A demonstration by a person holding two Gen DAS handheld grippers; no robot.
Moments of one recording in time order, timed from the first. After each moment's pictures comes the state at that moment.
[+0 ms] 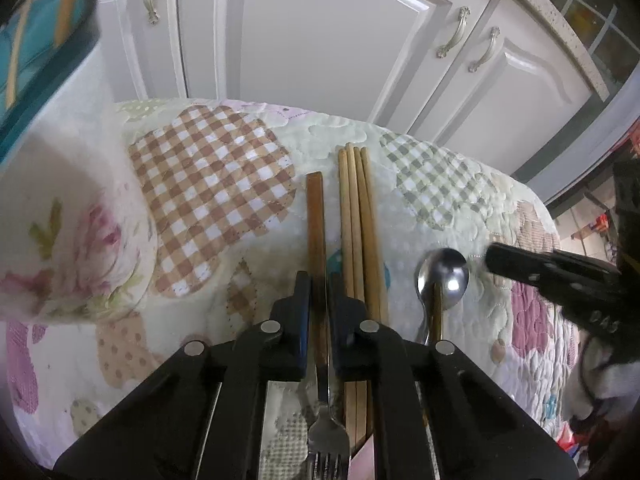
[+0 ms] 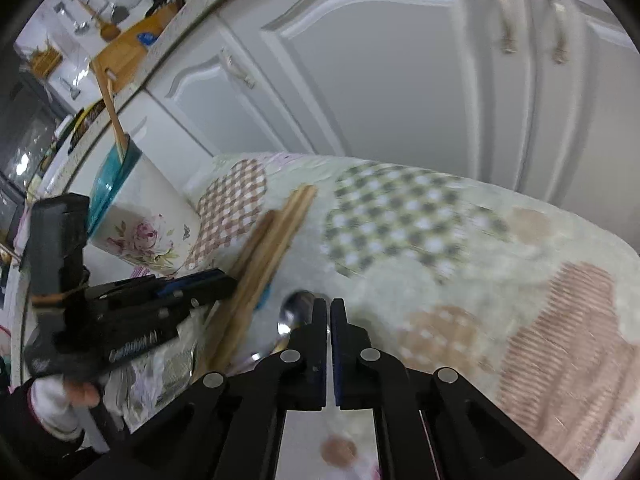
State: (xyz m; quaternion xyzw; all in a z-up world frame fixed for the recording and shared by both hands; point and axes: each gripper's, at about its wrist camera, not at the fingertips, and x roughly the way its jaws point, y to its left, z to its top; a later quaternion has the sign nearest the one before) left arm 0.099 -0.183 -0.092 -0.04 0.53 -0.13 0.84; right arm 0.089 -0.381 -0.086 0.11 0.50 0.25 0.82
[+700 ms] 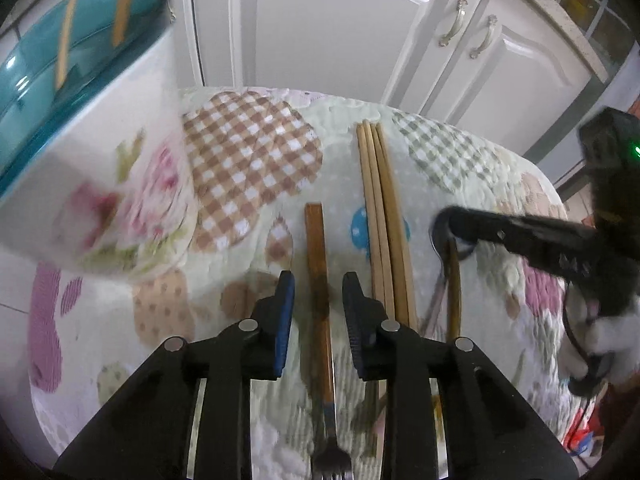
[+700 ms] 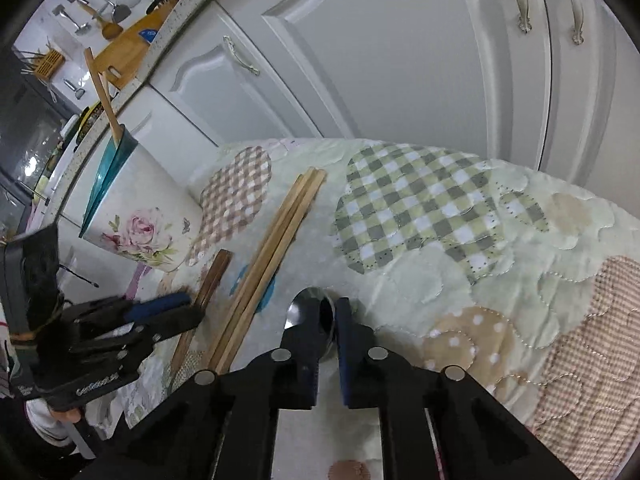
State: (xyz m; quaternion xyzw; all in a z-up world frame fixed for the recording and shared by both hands) left arm 0.077 -0.175 -0.090 -0.01 0.54 -0.12 0.83; right arm 0.105 -0.359 -0.107 0.12 0.51 0.27 0.81
